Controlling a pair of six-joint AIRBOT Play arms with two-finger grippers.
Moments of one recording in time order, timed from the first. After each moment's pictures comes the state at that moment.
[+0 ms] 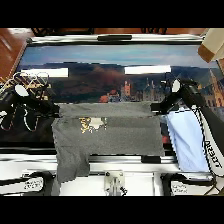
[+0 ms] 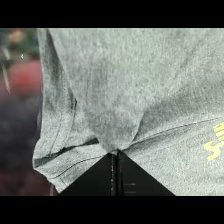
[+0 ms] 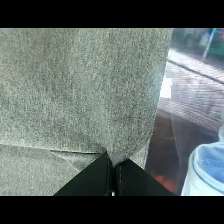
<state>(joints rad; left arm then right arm) 0.10 -1.42 1.09 1.25 -1.26 -1.35 0.06 -1.51 1.23 -1.48 1.30 1.51</state>
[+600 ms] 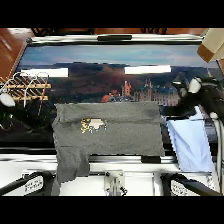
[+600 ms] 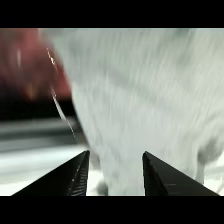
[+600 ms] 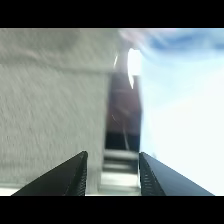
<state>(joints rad) 0.24 -1.19 0.86 1.25 -1.51 -1.35 -0.05 -1.27 1.16 -1.52 1.52 1.46</state>
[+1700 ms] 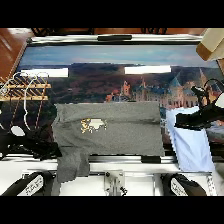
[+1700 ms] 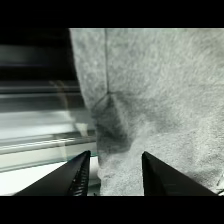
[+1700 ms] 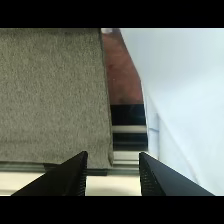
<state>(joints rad) 0.28 -1.03 0.41 1.18 -1.36 -1.32 -0.20 -1.02 1.00 -1.42 1.53 1.44</state>
